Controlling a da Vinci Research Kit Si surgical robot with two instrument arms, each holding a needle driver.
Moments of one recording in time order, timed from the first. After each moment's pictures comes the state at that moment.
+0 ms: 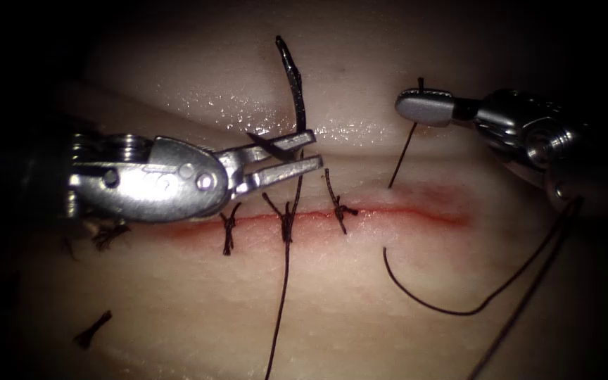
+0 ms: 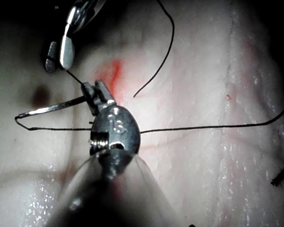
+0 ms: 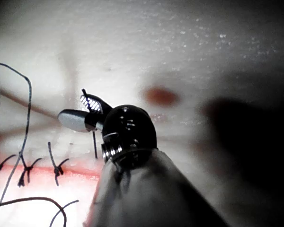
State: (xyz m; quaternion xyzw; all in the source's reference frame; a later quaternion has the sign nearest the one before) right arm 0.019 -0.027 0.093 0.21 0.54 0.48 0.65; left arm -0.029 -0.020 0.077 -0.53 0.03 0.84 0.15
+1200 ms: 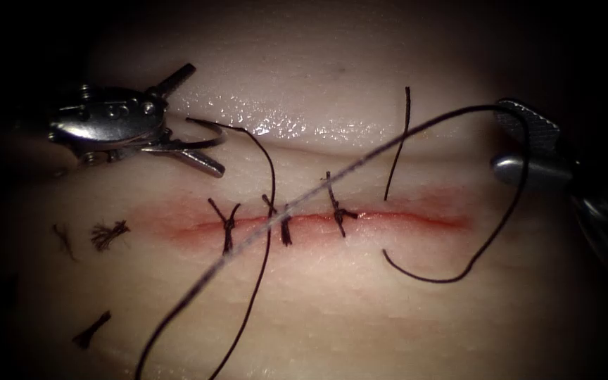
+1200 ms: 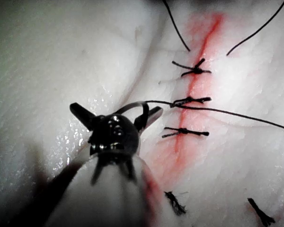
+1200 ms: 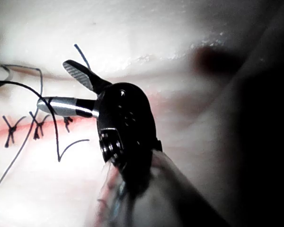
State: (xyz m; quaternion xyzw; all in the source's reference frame) right arm 0.013 -0.033 0.083 0.20 0.66 0.43 0.58; left arm -0.019 -0.015 0.088 -0.41 -0.08 0.86 0.30
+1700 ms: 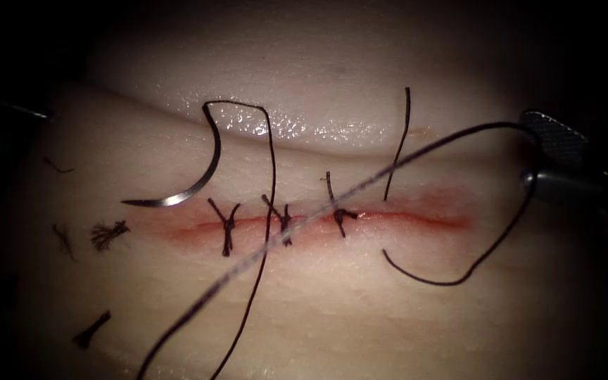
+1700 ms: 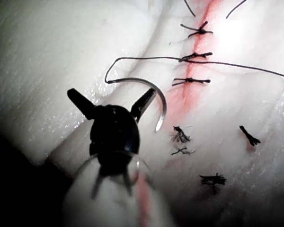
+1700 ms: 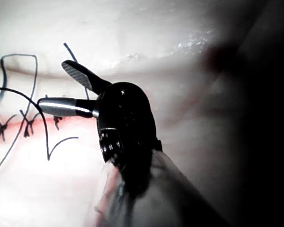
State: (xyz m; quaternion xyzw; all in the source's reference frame) right arm 0.011 -0.032 0.082 0.20 0.66 0.43 0.58; left arm -0.008 -0.015 0.077 -0.50 -0.05 0.81 0.29
